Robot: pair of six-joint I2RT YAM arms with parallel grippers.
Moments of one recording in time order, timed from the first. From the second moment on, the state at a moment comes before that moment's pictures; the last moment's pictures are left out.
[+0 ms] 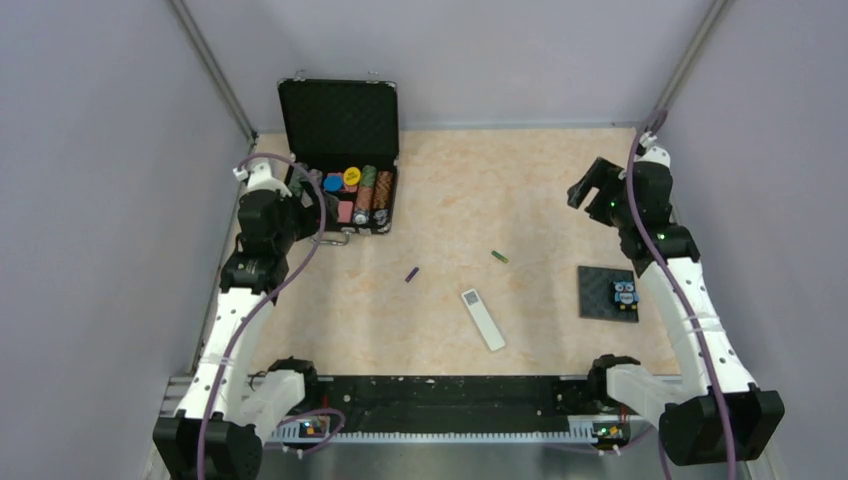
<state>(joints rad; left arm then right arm) -0.05 0.93 0.86 -0.30 0.04 -0.46 0.07 1.04 1.03 -0.47 0.06 0.46</state>
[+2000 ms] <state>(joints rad) -0.05 0.96 0.64 -0.19 0.41 -0.66 1.04 1.48 0.80 -0.60 0.22 0.58</state>
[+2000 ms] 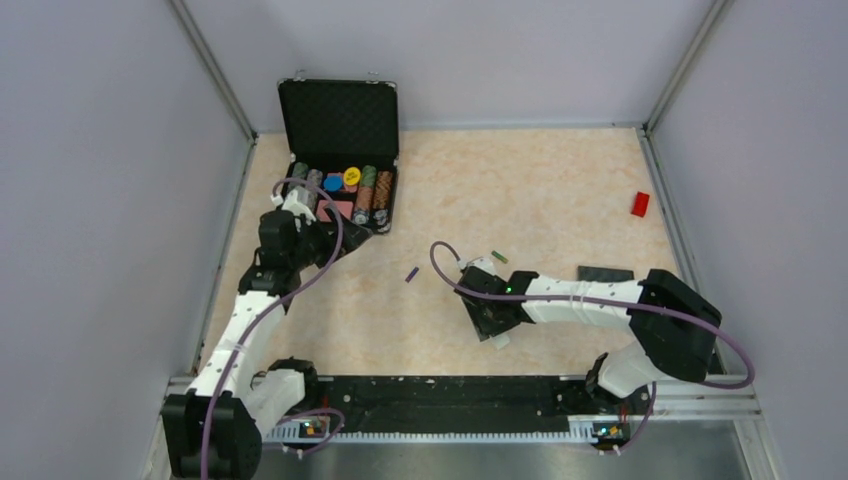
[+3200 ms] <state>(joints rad) -0.33 1.03 0.51 0.31 0.69 -0.92 1.04 1.38 1.10 -0.34 0.07 0.49</state>
